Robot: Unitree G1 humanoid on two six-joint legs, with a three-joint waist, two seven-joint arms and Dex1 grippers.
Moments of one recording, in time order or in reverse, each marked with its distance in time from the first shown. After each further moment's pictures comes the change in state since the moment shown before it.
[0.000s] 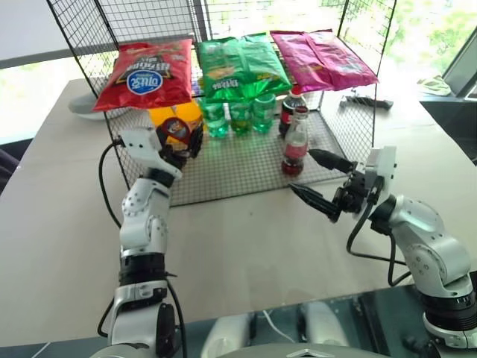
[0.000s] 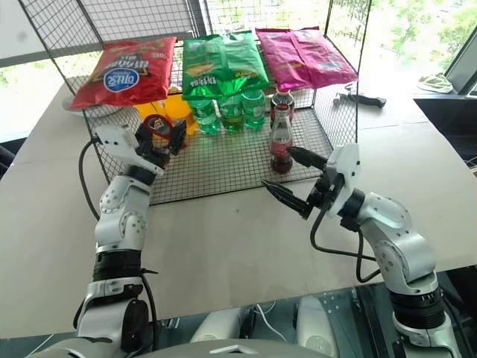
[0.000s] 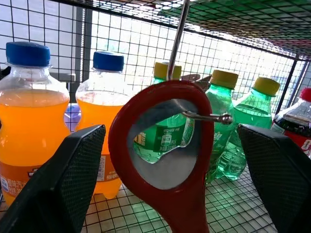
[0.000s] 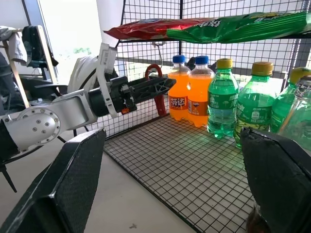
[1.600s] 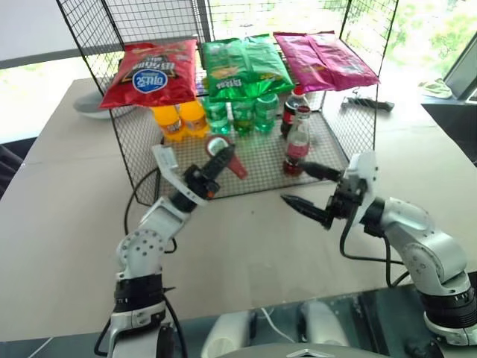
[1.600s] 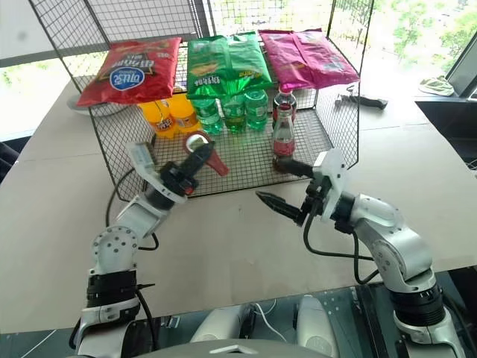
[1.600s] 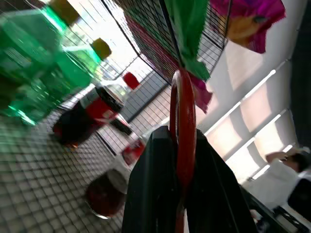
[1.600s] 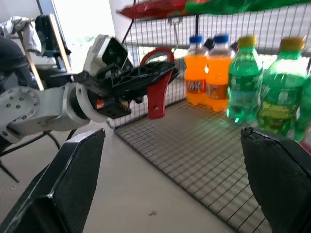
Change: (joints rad) left arm 0.147 -0.028 -0.032 -0.314 -0.742 0.739 -0.198; right arm -0.017 -0.058 0.078 0.007 0.033 0.193 -0.018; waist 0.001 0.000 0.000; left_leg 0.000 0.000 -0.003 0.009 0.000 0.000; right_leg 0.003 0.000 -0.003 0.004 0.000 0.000
